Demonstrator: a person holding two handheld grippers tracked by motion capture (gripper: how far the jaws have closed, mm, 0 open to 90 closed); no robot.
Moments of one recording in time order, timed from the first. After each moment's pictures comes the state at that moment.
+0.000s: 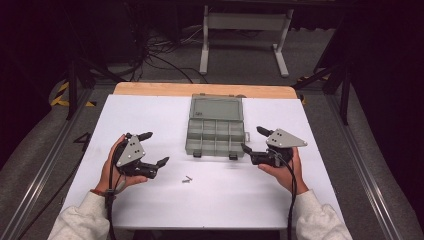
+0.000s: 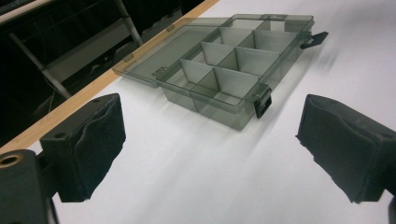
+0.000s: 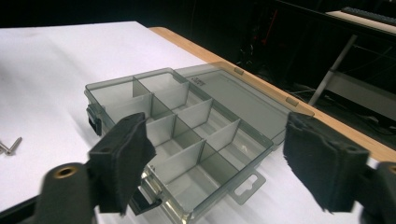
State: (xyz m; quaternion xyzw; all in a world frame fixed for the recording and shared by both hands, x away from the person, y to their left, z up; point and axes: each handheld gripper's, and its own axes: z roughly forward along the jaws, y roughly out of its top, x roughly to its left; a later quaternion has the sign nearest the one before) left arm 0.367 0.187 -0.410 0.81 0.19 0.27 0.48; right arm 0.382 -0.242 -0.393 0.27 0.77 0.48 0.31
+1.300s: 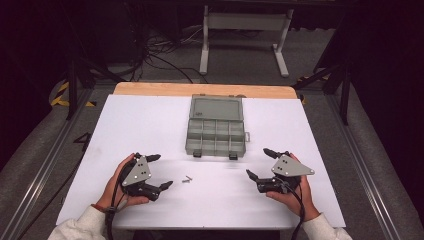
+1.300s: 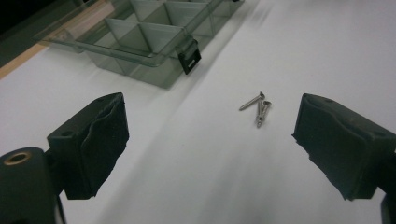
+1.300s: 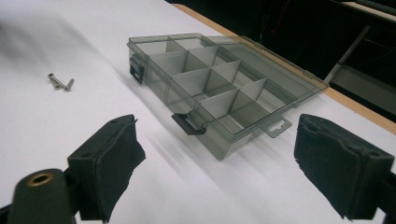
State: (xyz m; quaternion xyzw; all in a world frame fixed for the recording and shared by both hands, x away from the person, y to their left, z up) left arm 0.339 0.173 -0.444 0.86 0.15 0.20 0.45; right arm 0.325 -0.256 -0.417 0.25 0.79 0.46 0.30
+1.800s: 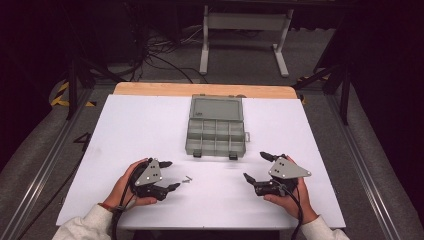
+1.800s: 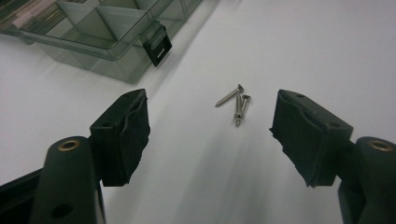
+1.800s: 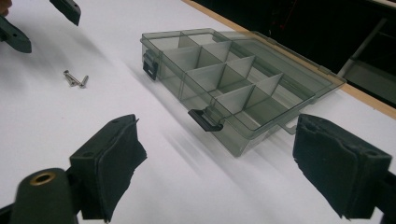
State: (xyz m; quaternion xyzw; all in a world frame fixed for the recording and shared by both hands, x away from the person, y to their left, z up) left arm 0.348 0.152 -0.451 0.88 0.13 0.17 0.42; right arm 0.322 -0.250 -0.423 0.25 0.80 0.46 0.28
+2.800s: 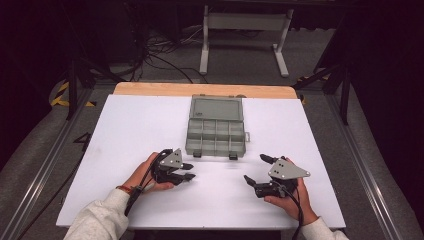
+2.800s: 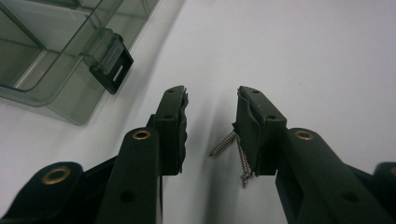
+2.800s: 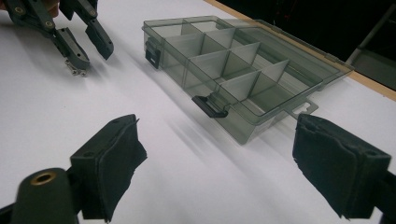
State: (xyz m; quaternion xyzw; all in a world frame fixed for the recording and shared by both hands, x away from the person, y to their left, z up) left arm 0.392 0.109 -0.456 0.92 0.09 0.06 0.39; right arm 0.321 -0.251 -0.428 0.26 0.81 0.46 0.27
